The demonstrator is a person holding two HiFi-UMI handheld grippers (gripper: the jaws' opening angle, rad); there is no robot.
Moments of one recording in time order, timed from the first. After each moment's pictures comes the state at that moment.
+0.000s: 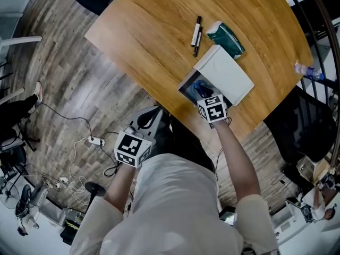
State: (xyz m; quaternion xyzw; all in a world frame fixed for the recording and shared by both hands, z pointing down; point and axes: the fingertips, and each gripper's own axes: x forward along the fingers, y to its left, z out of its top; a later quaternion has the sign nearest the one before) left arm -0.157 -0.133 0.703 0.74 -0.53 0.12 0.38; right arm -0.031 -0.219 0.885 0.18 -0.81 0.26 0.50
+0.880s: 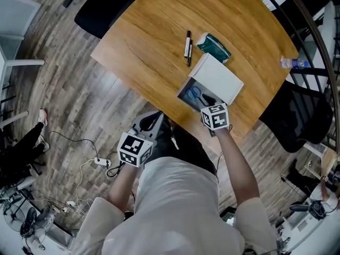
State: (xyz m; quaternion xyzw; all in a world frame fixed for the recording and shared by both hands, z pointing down) left arm -0.165 -0.123 0.654 0.78 -0.51 0.11 0.35; right arm -0.019 -0.211 0.805 0.26 -0.81 0.27 0.45
